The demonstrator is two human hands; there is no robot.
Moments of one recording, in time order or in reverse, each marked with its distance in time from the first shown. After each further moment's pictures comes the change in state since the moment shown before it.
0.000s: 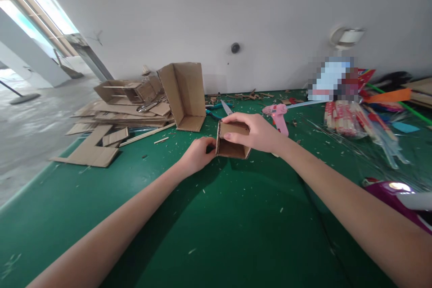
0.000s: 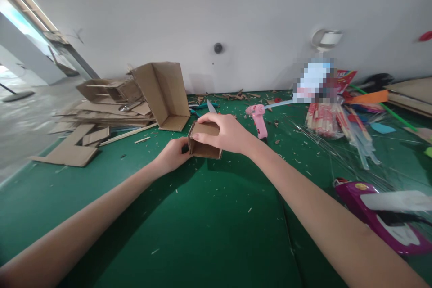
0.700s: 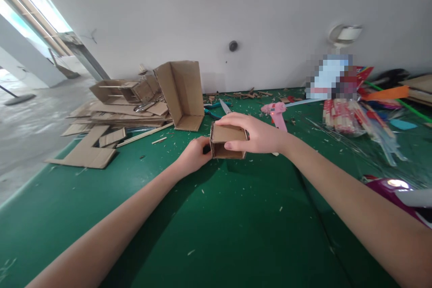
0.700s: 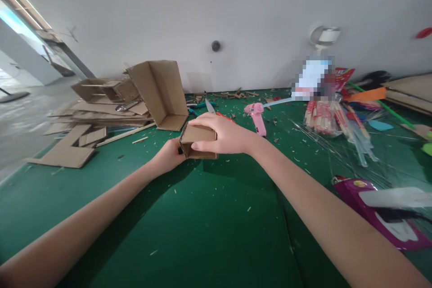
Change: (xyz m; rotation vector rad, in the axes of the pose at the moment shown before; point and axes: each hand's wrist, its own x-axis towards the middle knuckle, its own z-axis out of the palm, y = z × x) left_hand -0.003 -0.006 -0.001 -0.034 -0.016 0.072; right_hand -0.001 -0.003 -0.008 -0.064 -0.230 -0.156
